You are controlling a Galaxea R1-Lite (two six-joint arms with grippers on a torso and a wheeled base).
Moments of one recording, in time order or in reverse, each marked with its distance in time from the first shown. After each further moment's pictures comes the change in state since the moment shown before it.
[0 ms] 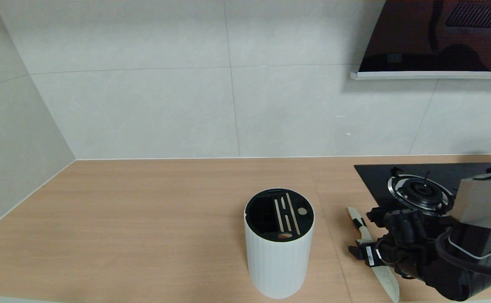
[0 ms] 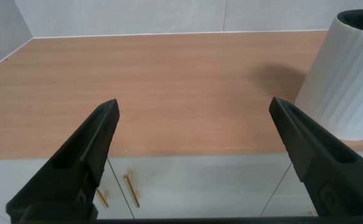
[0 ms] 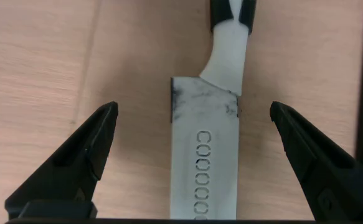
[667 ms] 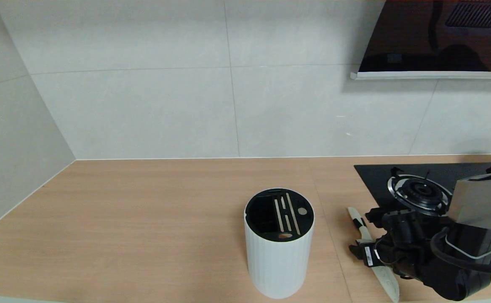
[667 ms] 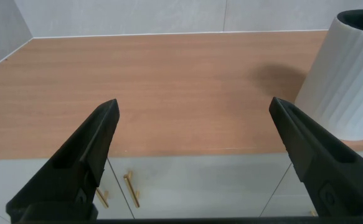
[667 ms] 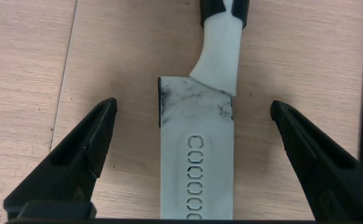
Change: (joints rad) left arm 0.000 0.000 0.000 0.000 0.000 0.000; right arm -0.003 0.017 -0.009 0.000 -0.003 0.002
